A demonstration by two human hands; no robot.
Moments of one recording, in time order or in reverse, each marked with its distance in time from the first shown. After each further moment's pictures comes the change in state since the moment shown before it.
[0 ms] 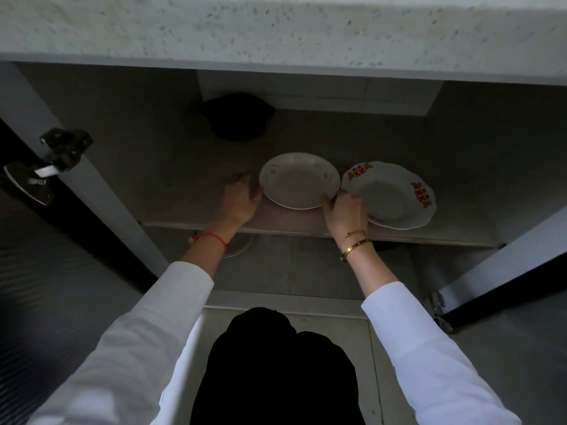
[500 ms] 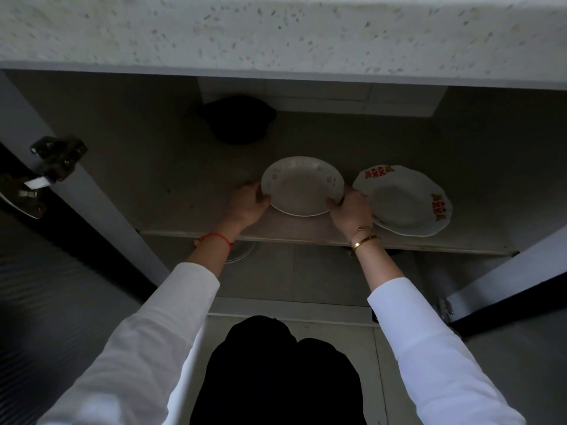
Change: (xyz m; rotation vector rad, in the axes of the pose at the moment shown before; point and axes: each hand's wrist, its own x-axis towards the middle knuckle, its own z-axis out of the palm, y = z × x) left_hand 0.021 -0.002 0.011 -0.139 -0.148 -0.026; right_hand 0.035 0.008 0.007 0.123 -0.074 -0.029
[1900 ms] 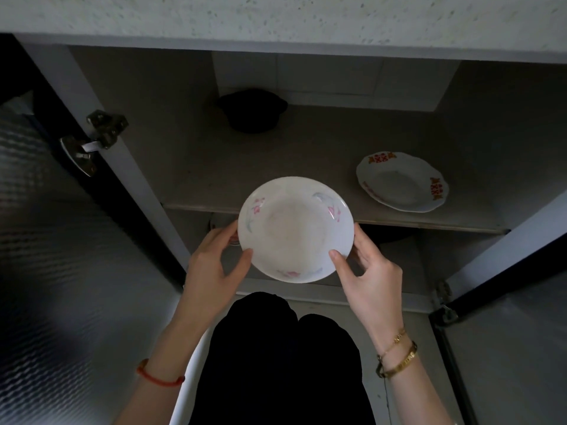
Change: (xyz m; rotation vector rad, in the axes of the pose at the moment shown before) left_hand -0.244 -0.004 -0.034 -0.231 0.307 0.151; right_hand -0.214 0.013 -0.029 0.426 0.128 -0.232
